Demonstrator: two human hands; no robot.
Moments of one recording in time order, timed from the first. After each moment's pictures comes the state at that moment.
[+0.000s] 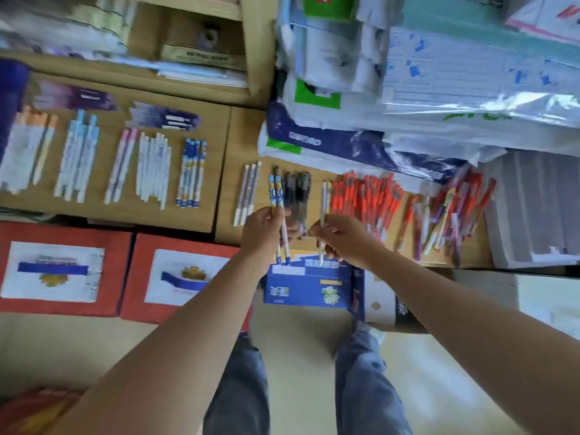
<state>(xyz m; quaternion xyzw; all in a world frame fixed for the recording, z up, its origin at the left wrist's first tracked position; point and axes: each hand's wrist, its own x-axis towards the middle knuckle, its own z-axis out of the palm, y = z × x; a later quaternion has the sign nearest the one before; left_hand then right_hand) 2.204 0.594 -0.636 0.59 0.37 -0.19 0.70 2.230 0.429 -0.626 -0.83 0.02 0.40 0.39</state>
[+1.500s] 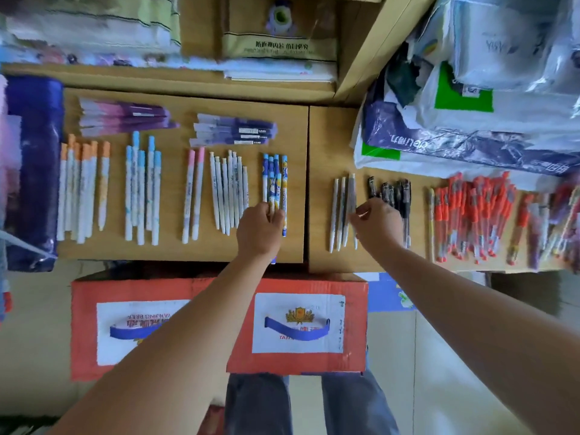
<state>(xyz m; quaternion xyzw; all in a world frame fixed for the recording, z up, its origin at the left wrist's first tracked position) 2.260 0.796 -0.723 0.86 0.23 -0.22 0.41 2.280 0.590 -0.737 -0.92 0.22 0.23 0.22</state>
